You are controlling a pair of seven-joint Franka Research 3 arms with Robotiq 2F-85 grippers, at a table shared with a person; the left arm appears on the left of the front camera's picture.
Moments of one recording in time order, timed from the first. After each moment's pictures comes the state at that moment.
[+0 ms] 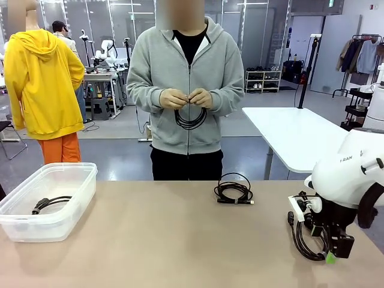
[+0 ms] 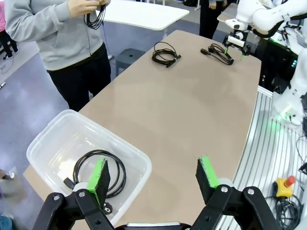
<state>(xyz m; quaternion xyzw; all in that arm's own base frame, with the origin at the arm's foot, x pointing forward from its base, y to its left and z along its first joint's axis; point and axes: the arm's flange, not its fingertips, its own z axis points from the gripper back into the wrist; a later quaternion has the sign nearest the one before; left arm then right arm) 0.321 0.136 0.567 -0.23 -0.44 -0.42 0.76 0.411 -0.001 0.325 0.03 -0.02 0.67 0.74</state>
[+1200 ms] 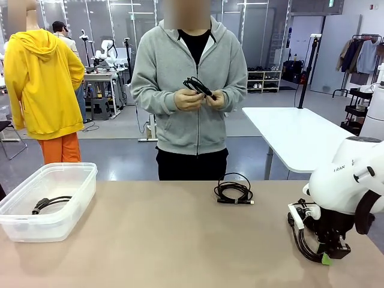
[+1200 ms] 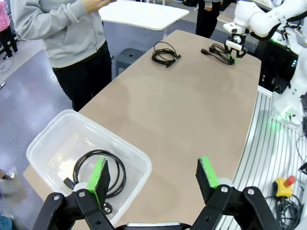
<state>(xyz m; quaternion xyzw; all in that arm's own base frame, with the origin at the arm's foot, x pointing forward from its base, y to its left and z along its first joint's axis) 0.321 0.136 0.567 -0.23 -0.44 -0.42 0.76 0.414 -0.005 0.306 0.02 -0.01 0.67 0.74</state>
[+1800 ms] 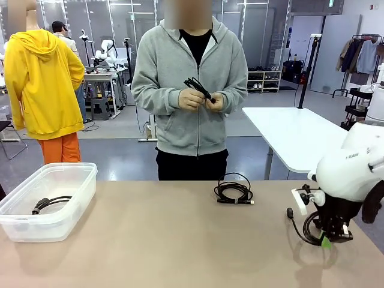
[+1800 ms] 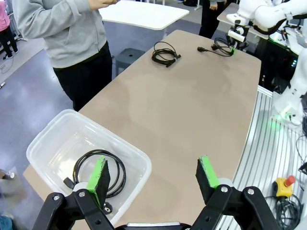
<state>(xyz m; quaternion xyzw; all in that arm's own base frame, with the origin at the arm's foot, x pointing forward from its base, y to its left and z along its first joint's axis) 0.322 0.136 0.567 -0.23 -0.44 -0.42 0.76 0.409 -0.005 0.366 0.00 -0.05 0.66 0.75</state>
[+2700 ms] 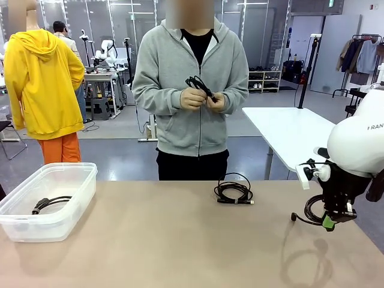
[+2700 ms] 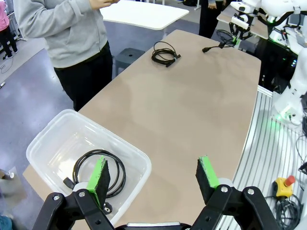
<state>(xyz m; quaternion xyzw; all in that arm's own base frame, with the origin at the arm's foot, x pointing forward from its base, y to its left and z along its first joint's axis) 0.322 0.136 0.567 -0.23 -0.44 -0.42 0.76 0.402 0.002 0.421 0.00 -0.07 0.64 0.76</state>
